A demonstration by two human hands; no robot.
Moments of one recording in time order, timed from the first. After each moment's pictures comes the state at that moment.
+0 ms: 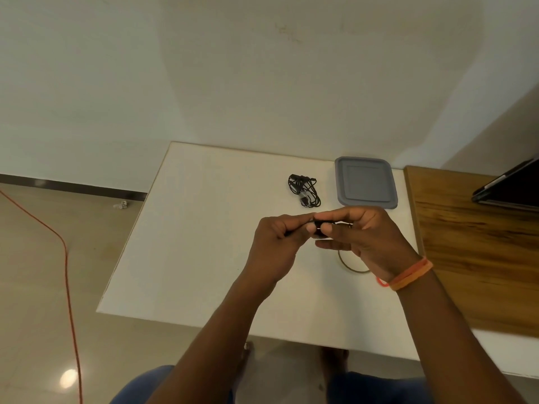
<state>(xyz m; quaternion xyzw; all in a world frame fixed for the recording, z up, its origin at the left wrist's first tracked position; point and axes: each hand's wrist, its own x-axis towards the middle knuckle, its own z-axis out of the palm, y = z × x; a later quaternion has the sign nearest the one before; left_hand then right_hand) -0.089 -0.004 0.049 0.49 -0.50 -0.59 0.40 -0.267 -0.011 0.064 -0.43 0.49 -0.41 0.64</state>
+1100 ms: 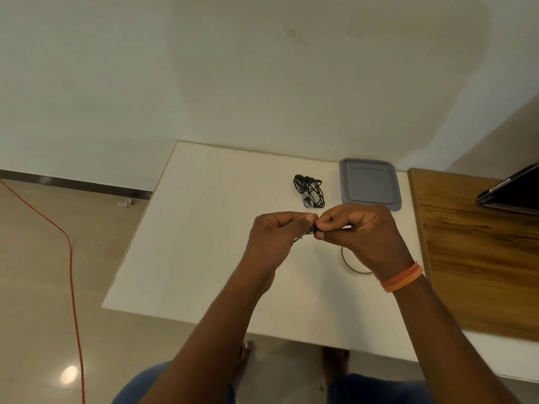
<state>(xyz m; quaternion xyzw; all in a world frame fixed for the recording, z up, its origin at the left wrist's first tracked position) -0.083 -0.009 0.061 0.53 -0.39 -0.64 0.40 -0.257 -0.016 0.052 -0.63 0.49 -0.43 0.42</state>
